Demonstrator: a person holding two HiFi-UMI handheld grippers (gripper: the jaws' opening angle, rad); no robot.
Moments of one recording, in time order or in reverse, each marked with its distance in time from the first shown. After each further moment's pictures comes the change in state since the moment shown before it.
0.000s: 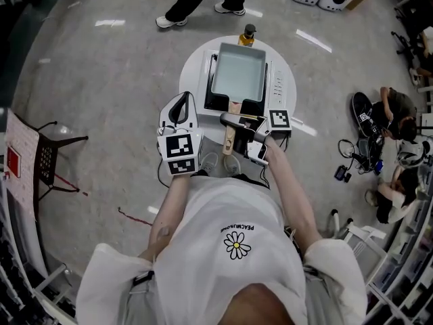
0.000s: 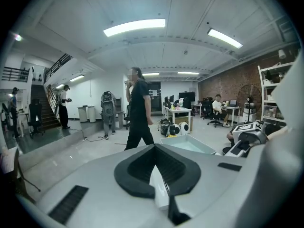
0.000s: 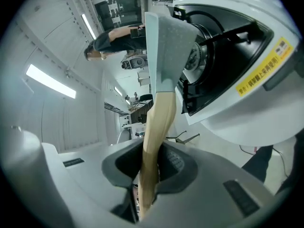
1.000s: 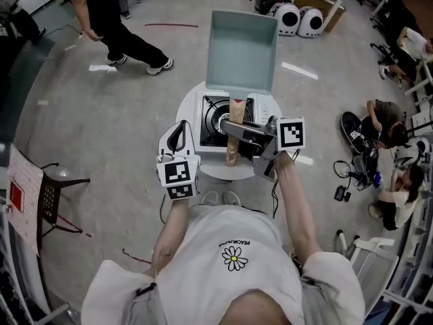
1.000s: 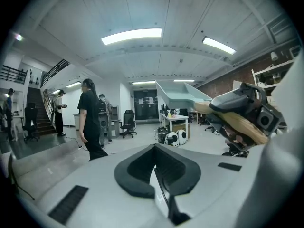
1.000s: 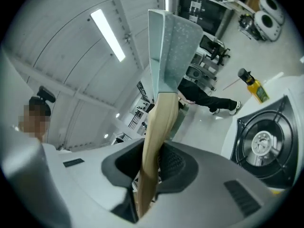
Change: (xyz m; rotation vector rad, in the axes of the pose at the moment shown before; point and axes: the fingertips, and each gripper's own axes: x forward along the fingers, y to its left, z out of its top) left arm 0.002 0.001 0.042 0.023 -0.097 -0.043; right arm 0.000 0.182 0.006 -0.724 0.031 0.131
